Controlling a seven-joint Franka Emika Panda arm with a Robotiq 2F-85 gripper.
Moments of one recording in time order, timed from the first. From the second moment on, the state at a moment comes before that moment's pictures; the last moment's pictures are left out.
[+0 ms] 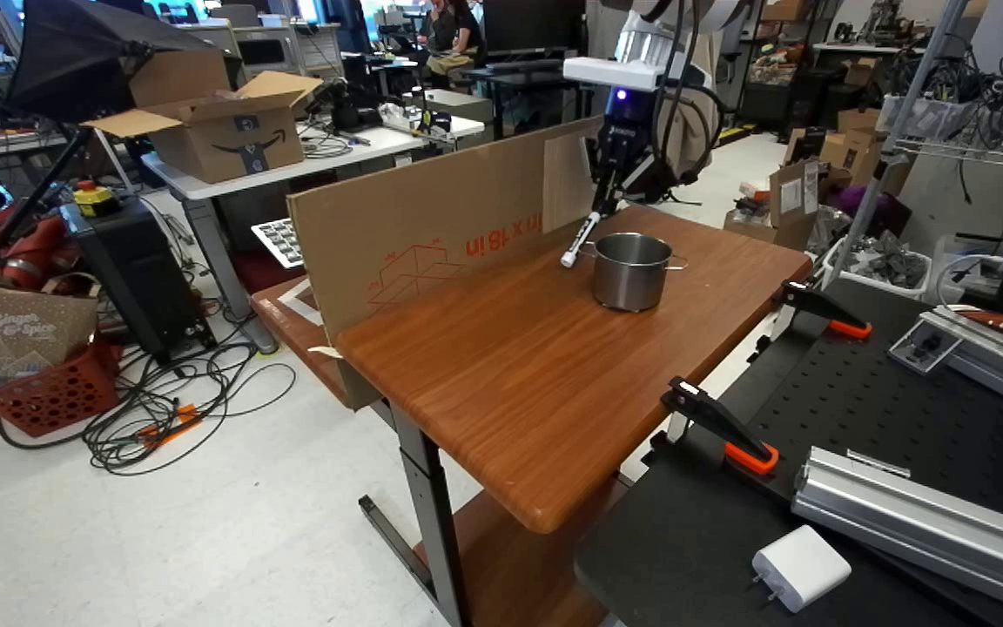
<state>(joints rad) -0.12 0.62 -0.10 -1.81 0.50 2.29 0.92</state>
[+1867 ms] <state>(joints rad) -0.06 0.79 -0.13 -1.61 0.24 2.17 1.17</state>
